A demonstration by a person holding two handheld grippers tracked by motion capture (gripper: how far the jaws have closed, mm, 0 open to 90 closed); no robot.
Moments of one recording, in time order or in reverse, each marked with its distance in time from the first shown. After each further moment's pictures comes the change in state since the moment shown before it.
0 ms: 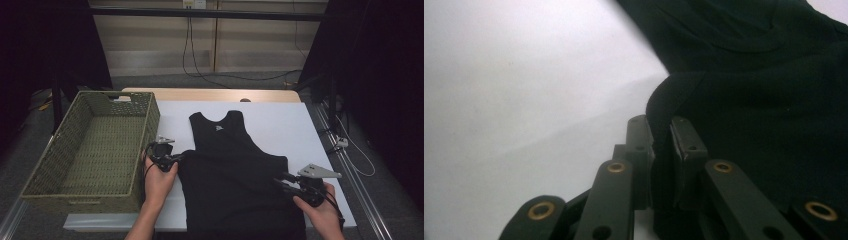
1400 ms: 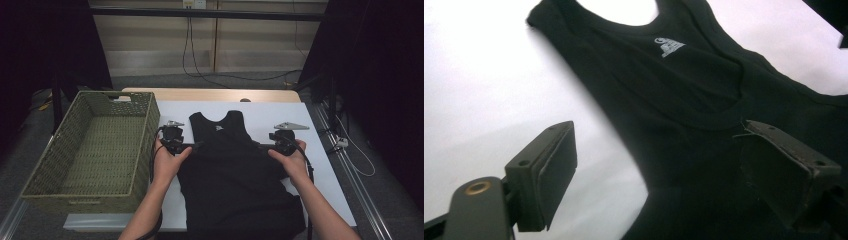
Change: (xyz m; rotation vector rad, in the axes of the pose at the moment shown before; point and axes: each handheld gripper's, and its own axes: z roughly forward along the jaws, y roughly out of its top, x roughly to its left) left arm -0.006 0.051 0.029 -0.055 -0.090 0.023; right arm -0.037 0.084 0.102 -0.059 0.009 0.060
